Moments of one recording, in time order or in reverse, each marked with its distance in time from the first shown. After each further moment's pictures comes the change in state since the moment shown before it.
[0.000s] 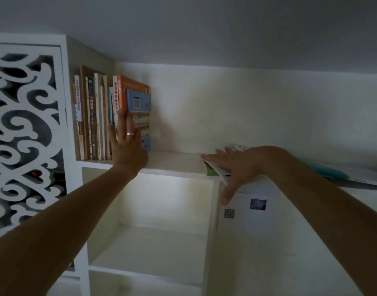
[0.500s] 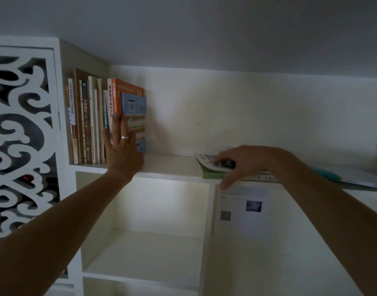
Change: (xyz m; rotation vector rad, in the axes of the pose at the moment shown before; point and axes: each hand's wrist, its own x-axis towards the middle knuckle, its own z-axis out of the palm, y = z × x) left_hand 0.000 -0.002 0.002 -0.069 0.039 0.012; right_hand 0.003 0.032 0.002 0.141 0.224 -0.006
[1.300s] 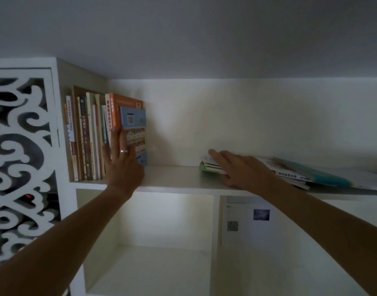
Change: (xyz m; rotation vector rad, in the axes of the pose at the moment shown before) left_hand 0.000 -0.002 0.001 -0.028 0.030 0.002; right_hand 0.041 0.022 0.056 -0.517 0.867 -0.225
